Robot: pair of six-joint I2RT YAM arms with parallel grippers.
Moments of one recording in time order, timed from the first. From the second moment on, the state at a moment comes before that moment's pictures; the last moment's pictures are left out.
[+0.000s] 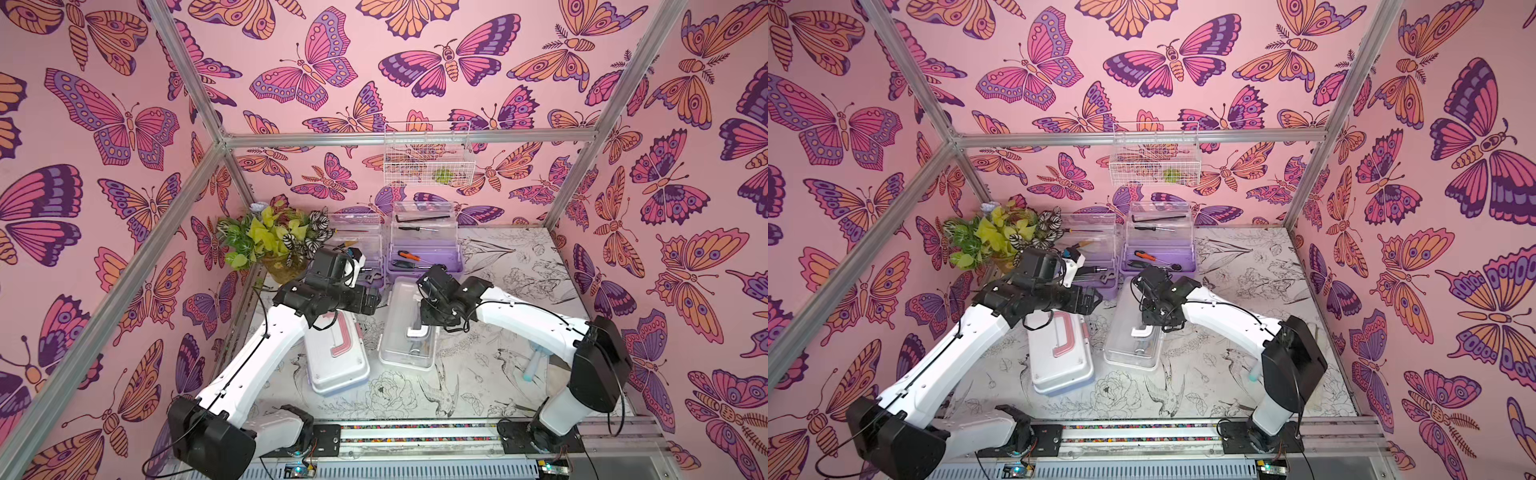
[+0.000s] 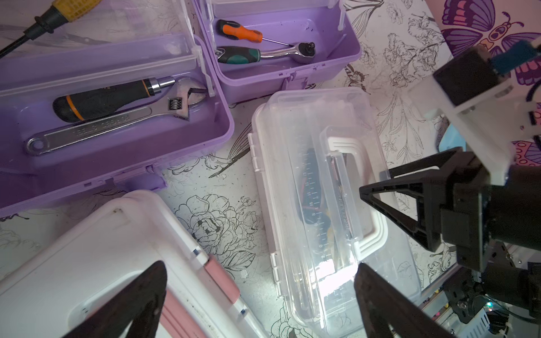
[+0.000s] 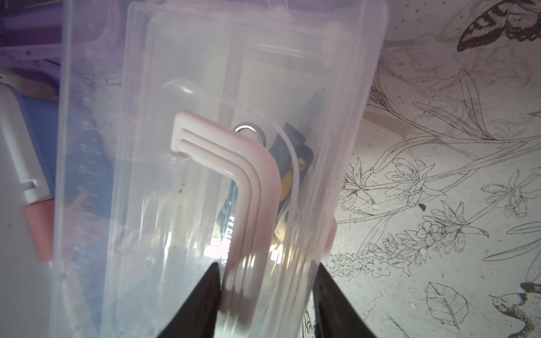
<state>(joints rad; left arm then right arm) -0.40 1.23 1.19 -0.82 0.21 -0.15 0.81 1.65 1.32 -0.84 0.11 0.80</state>
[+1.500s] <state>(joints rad) -0.25 1.19 1.11 -0.76 0.32 -0.18 -0.10 1.94 1.57 -0.53 0.25 -0.03</state>
